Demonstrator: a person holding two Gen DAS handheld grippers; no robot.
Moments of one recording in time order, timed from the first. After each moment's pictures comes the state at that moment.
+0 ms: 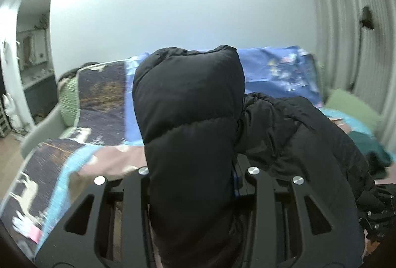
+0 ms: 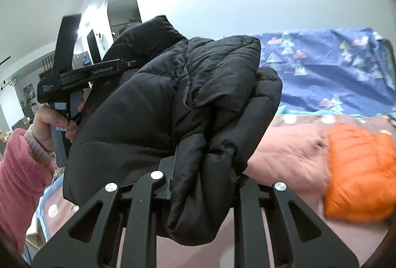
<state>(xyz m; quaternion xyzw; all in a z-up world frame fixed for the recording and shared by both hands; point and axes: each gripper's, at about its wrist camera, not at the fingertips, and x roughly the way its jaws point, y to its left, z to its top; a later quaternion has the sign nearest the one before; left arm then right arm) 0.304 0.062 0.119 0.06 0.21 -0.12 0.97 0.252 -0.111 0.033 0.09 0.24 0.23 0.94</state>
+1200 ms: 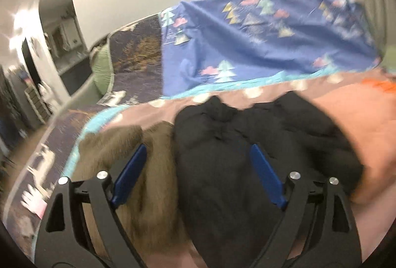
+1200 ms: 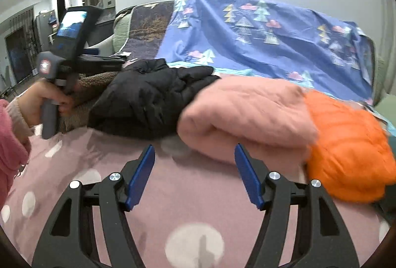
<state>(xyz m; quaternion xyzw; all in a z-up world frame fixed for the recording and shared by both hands) 0.383 0.085 -0.035 0.10 0.28 0.00 0.95 0.204 -0.109 -0.070 -0.01 0.30 0.09 0.95</state>
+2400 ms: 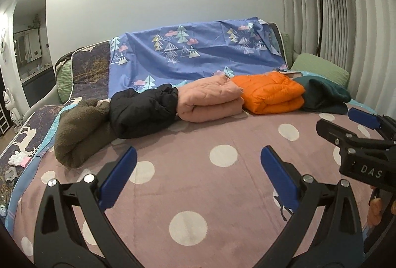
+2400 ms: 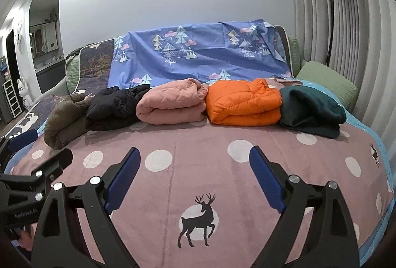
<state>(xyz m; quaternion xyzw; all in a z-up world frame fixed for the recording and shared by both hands) 0.005 -0.010 -0.005 0.08 0.23 -0.16 0.96 -0.031 -0.158 -0.020 0.07 0.25 -0.09 0.96</state>
